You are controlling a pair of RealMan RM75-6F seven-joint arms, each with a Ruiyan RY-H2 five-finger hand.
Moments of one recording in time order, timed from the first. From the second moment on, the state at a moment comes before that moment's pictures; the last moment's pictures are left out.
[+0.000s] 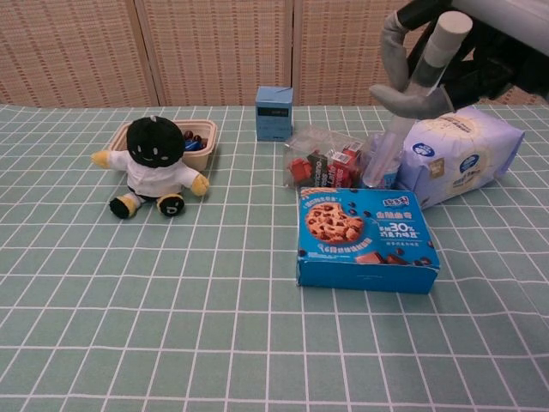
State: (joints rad) left arm -0.06 -1.04 -0.06 -1.71 1.48 1.54 0.10; right arm 0.52 -1.46 0.16 -1.75 -1.59 1.34 -0.12
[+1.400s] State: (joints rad) left arm -0.06 -1.03 -0.06 -1.72 1.48 1.54 0.09; right arm 0.49 -1.52 0.17 -1.72 -1.61 1.42 0.30
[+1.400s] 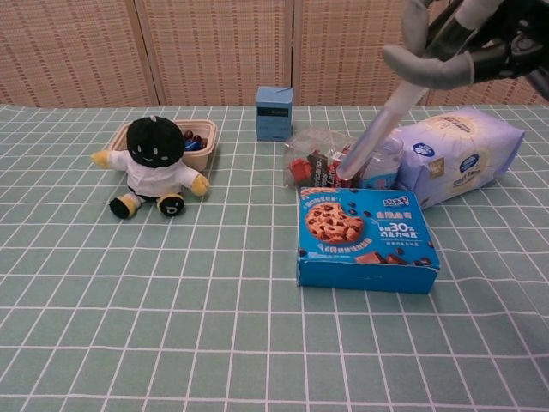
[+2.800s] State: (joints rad) left arm -0.06 -1.04 -0.07 -1.72 1.48 1.54 0.09; right arm 0.50 -1.54 0.33 -1.75 -1.43 1.40 0.19
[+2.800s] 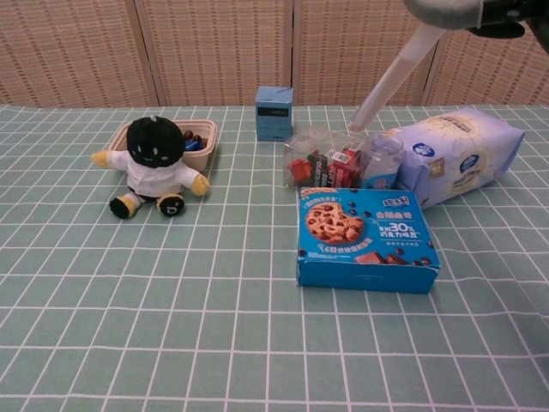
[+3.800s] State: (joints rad) left arm -0.05 -1.02 -0.06 -1.74 1.49 1.55 0.08; right arm 0.54 -1.60 0.37 -1.54 -1.32 1.35 0.21
